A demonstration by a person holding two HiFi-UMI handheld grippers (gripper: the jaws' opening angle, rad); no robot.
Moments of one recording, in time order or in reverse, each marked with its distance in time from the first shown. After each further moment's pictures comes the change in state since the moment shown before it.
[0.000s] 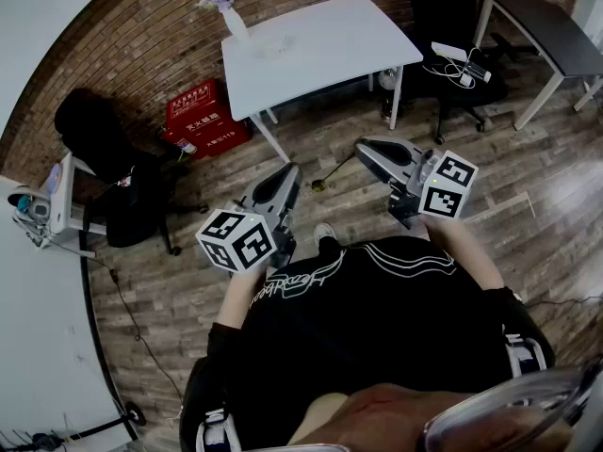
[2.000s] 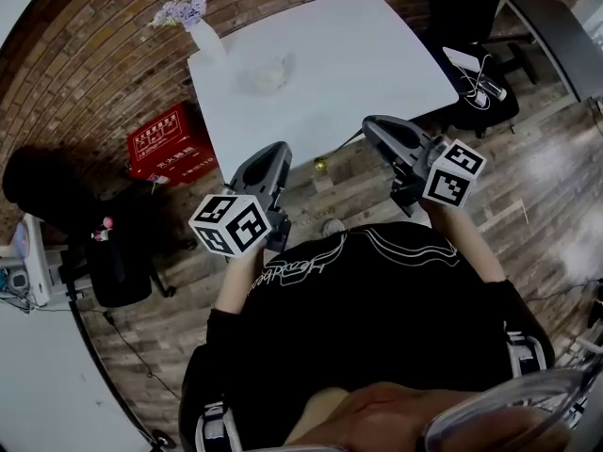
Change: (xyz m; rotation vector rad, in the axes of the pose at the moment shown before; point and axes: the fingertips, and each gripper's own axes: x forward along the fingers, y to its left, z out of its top) left arm 0.232 0.337 0.124 -0.128 0.037 -0.030; right arm 0.224 -0.337 0.044 0.105 0.032 -0.248
